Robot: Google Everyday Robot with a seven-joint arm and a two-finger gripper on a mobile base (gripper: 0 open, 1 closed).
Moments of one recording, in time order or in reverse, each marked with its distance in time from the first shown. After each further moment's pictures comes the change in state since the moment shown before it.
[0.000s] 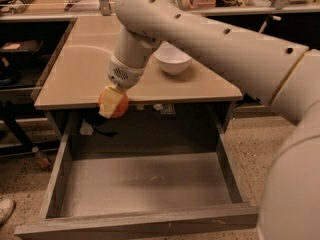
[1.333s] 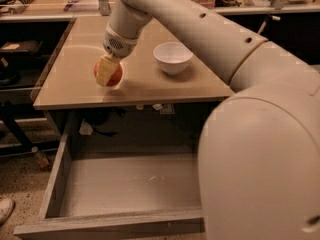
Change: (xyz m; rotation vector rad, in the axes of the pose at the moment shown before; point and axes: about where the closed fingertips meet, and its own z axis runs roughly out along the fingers) arm -0.059 -0.079 -0.022 0.083 -0.062 -0.092
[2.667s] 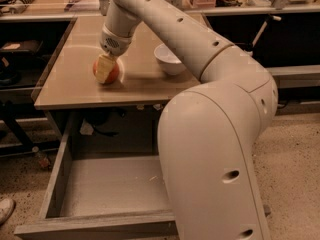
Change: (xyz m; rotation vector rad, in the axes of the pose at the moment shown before) arm -0.008 -0.039 0.031 -0.020 0.035 -0.036
